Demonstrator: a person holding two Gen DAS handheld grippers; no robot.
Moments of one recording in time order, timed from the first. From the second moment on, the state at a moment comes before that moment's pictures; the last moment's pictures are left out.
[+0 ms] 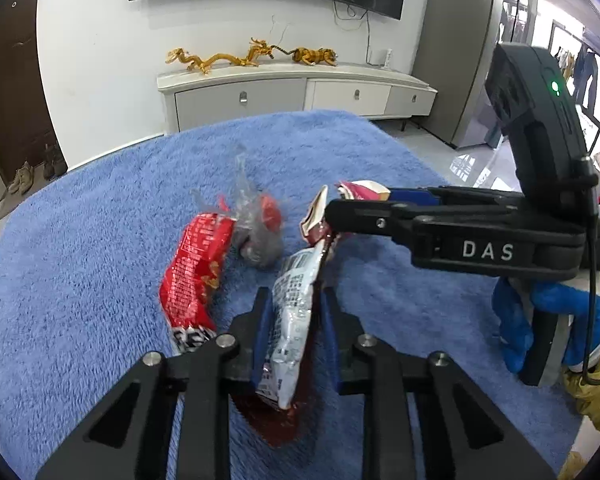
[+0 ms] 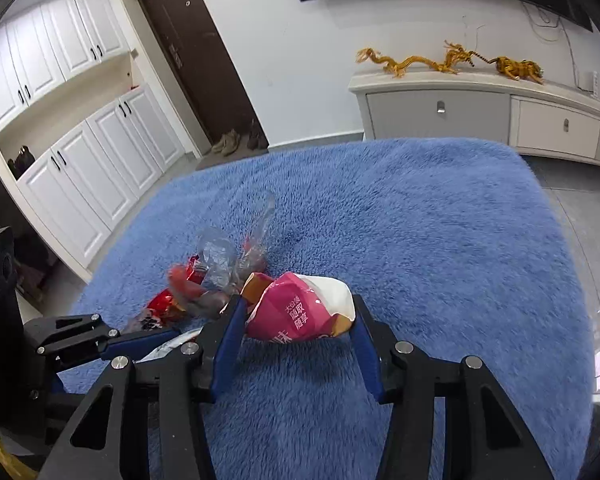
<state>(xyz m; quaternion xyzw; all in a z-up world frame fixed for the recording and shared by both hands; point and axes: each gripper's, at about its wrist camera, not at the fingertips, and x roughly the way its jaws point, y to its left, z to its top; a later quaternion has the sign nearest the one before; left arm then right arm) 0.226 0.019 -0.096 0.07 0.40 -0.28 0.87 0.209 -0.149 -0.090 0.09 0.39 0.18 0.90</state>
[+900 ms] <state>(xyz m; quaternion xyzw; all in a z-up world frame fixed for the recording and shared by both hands) 0.068 0.041 0.016 0.01 0.33 -0.28 0.90 0.019 -0.228 0.000 0.15 0.29 0.13 0.94</state>
